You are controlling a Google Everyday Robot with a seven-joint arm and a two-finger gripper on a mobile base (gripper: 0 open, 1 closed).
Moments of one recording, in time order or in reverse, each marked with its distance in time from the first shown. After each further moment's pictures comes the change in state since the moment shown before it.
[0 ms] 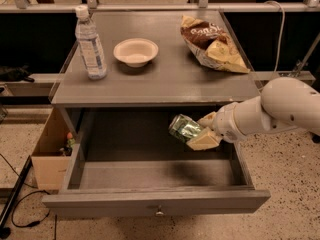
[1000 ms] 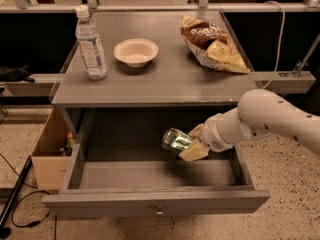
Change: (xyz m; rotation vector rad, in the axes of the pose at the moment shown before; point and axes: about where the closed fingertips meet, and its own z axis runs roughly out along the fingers) arm 0.022 0.016 0.046 -0.044 0.087 -0.008
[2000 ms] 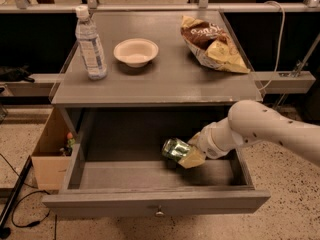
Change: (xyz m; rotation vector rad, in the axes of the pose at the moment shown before) arm 0.028 0.001 0.038 -0.016 0.061 0.019
